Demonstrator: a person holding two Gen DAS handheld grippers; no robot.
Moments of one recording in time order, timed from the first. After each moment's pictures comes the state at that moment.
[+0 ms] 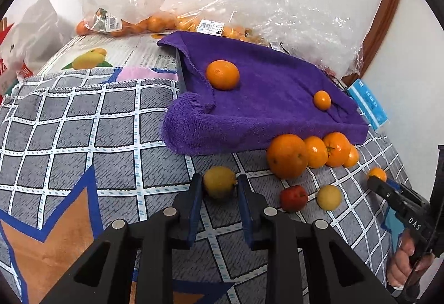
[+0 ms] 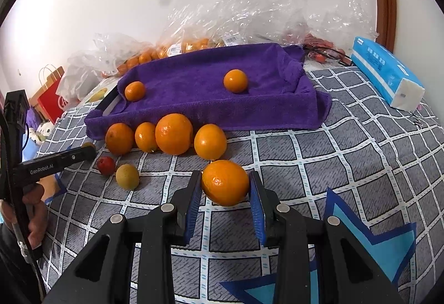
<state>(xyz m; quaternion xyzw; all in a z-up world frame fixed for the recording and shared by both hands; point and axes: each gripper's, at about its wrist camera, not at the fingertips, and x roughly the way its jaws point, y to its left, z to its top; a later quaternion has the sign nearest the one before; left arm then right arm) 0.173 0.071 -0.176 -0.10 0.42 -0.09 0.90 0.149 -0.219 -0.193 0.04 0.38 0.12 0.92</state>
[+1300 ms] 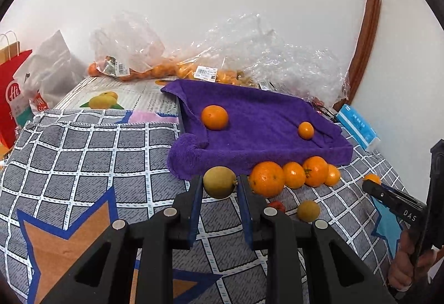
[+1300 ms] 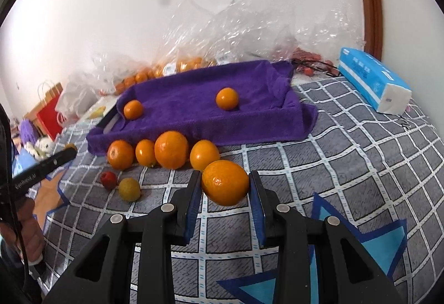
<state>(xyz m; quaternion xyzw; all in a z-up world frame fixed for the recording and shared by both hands) 0.133 0.070 -0.146 -0.09 0.31 -0.08 0.94 0.134 -0.233 -0.181 0.08 0.33 0.10 0.93</state>
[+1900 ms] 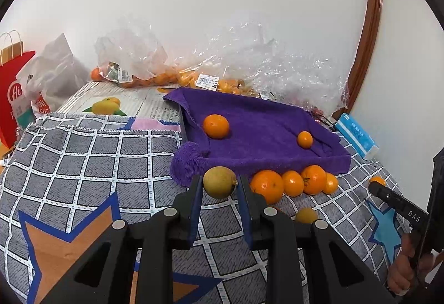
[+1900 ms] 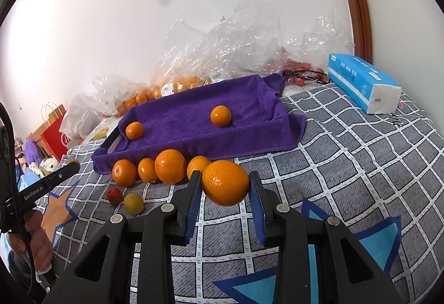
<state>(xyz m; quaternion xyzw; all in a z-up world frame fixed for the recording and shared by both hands) 0.131 0.072 -0.142 -0.10 0.29 -0.08 0.95 0.124 -0.246 -0.174 0.11 0.30 0.10 0.94</state>
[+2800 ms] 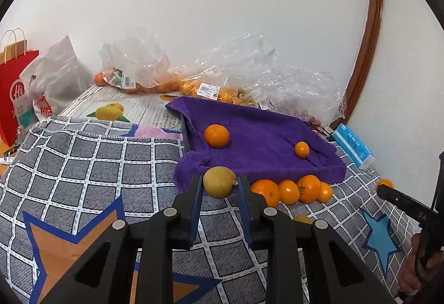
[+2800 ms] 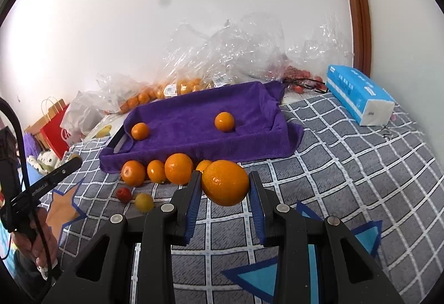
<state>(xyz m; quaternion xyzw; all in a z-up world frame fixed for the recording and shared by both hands) 0.125 0.082 -0.134 -0.12 0.28 -0.07 0.95 0.112 -0.240 -0.144 0.07 0.31 0.10 0.94</state>
